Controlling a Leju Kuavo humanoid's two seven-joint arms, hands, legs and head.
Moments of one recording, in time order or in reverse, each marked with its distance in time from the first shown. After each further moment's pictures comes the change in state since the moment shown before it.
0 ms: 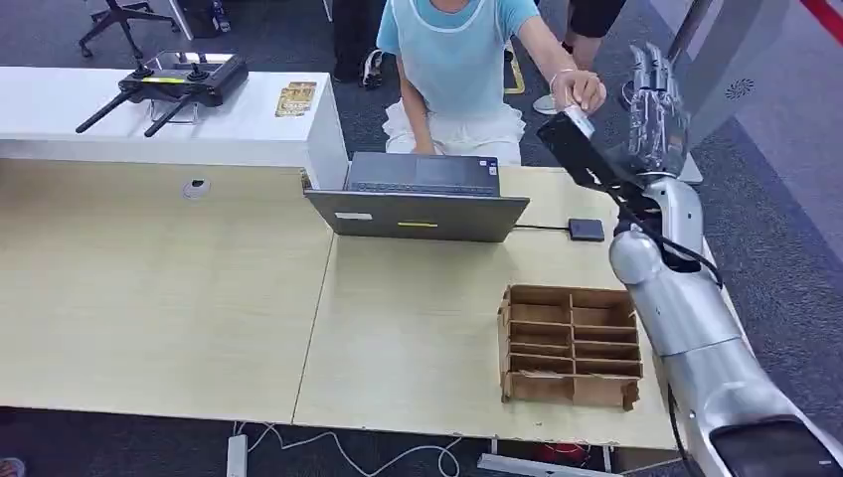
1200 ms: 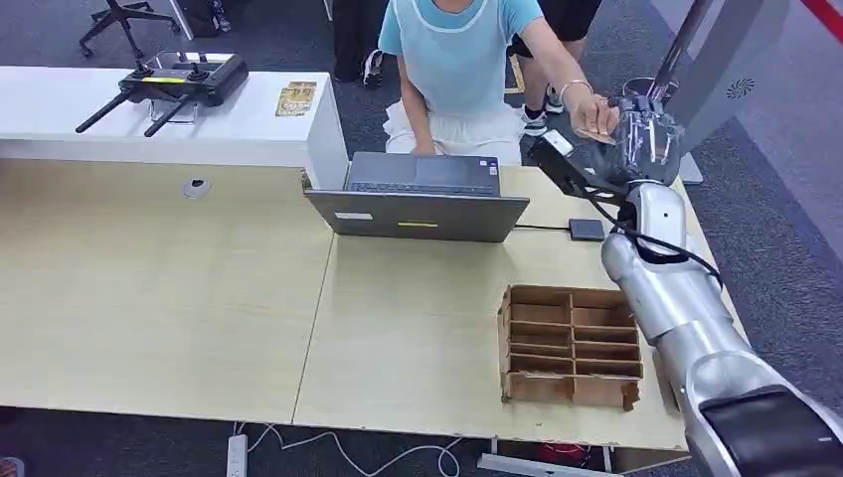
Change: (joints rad) left arm -0.012 -0.005 -0.015 0.000 -0.018 0.008 0.018; right arm -0.074 0.017 0.026 0.296 0.199 -0.044 0.059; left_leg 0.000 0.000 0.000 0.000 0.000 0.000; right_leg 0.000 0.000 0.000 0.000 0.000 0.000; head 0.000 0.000
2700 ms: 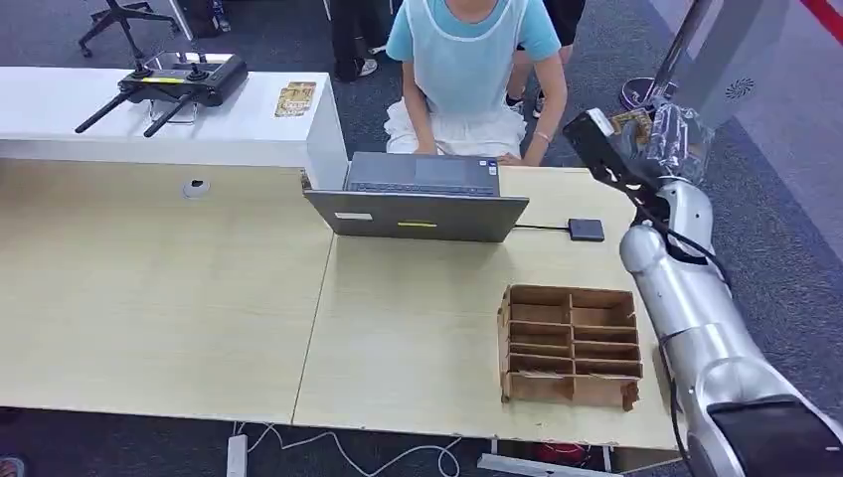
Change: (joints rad) left arm 0.004 -0.004 0.000 0.000 0.005 0.002 -0.008; right arm 0.029 0.000 -0.127 -0.061 -0.164 -0.016 -0.066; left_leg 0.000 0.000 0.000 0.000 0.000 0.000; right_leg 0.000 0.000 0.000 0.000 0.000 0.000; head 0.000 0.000
